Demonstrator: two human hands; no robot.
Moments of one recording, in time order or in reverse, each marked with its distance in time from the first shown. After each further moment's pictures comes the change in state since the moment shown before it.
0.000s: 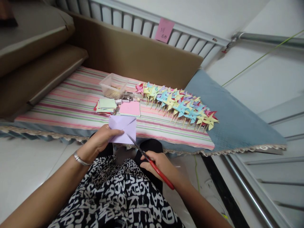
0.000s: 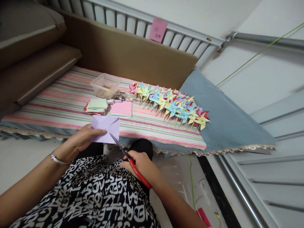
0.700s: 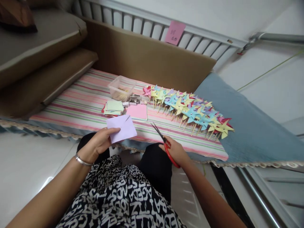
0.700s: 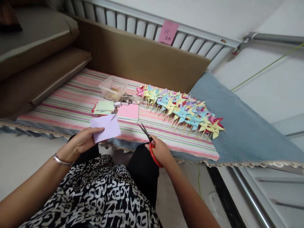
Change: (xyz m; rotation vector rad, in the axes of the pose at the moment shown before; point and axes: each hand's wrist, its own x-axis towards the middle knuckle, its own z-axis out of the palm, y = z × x) left_hand 0.014 -0.003 -0.033 -0.275 0.008 -0.045; right_hand 0.066 0.069 -0.042 -0.238 0.272 0.056
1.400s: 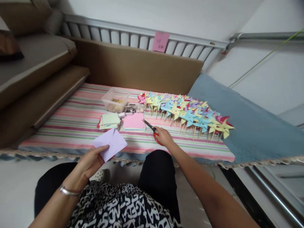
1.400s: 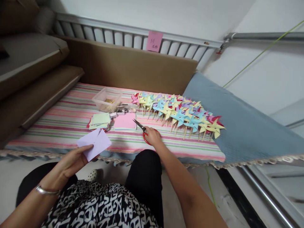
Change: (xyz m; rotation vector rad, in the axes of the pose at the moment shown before) left_hand 0.010 0.004 -0.028 -0.095 0.148 -0.018; right_hand 0.132 0.026 0.026 -0.240 0.174 0.017
